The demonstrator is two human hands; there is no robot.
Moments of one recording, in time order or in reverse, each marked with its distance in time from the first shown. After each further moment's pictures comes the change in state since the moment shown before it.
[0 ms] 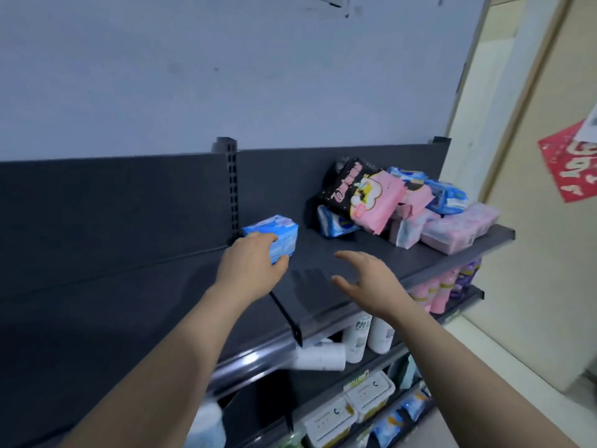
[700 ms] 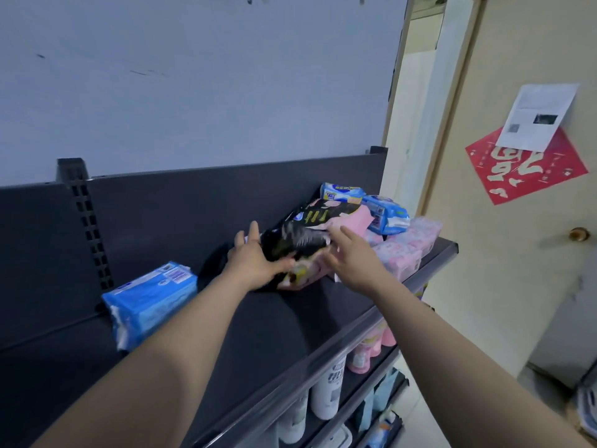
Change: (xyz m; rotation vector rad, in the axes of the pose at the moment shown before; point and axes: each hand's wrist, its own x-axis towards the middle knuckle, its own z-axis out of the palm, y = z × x) left_hand 0.200 0.101 0.150 -0.315 -0.293 -0.095; right_hand 0.135 0.178 -0.041 -0.013 0.172 0.160
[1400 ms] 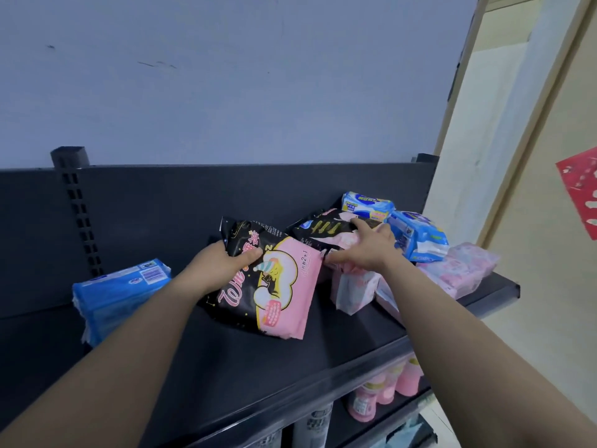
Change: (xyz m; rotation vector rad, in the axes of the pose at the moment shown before) left_hand 0.019 -0.004 -0.002 -0.242 0.132 -0.172; right_hand 0.114 0.071 -0.001 0.056 -0.244 0.230
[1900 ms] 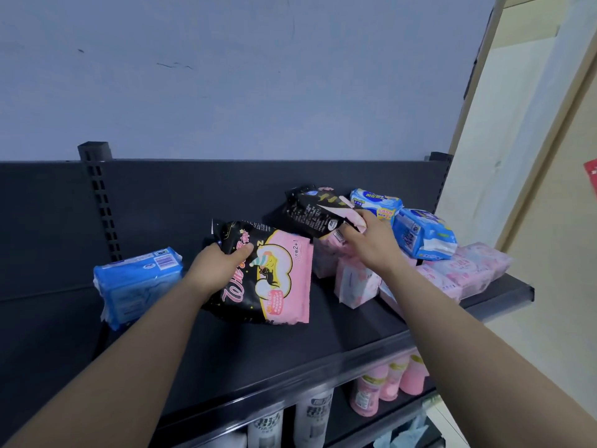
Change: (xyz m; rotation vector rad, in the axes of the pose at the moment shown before) left_hand -0.020 -0.010 0.009 -0.096 0.208 -0.180; right_hand -0.013 0.001 0.004 0.400 0.178 -0.285
